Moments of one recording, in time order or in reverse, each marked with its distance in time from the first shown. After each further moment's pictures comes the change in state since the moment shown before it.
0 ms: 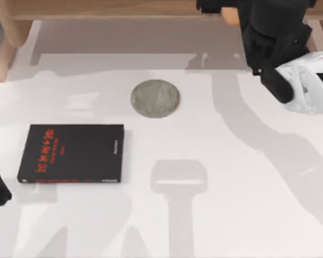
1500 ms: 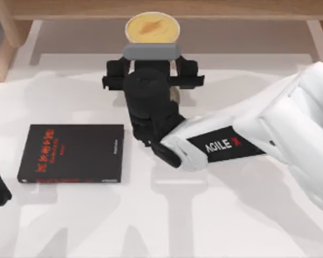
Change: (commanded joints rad) left arm 0.000 0.000 0.000 0.000 0.000 0.000; right arm 0.306 0.490 0.269 0.066 0.315 0.080
